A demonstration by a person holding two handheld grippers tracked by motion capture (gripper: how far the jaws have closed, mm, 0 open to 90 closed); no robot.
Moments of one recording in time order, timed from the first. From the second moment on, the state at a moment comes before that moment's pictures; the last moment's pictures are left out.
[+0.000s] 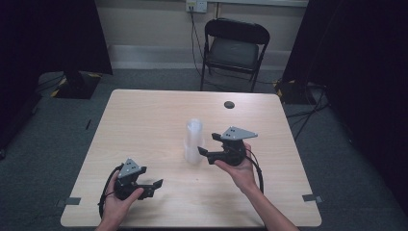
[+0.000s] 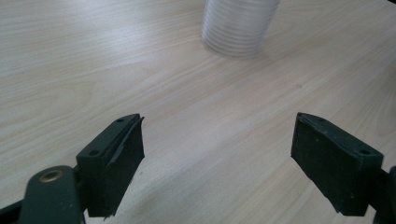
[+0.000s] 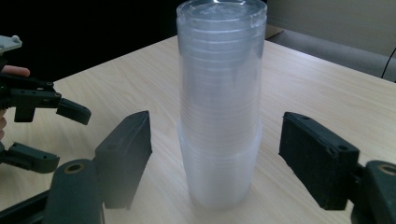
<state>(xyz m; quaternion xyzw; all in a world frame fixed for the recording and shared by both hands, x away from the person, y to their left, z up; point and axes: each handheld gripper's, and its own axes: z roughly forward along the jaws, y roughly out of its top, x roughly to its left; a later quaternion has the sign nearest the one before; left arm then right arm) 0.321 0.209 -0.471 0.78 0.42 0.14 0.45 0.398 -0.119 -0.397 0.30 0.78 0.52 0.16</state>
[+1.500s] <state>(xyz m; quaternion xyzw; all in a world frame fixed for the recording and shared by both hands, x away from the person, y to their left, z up) 0.322 0.210 -0.471 0.78 0.41 0.14 0.45 0.443 -0.068 -0.425 0.31 0.78 0.52 0.18</state>
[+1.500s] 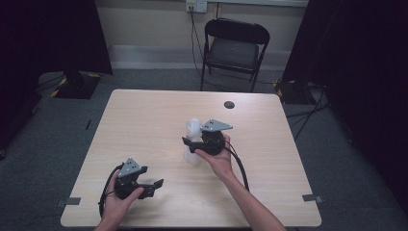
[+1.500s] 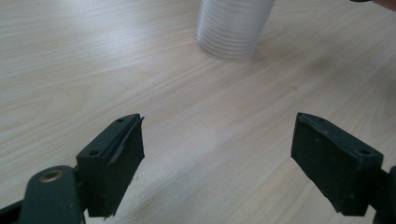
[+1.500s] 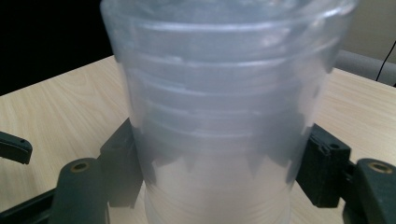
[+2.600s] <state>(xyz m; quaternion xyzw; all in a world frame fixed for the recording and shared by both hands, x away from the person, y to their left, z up) 0.323 0.210 -0.472 0.78 0.42 0.14 0.45 0.444 -0.071 -0.407 0.31 0.76 0.54 0.19</state>
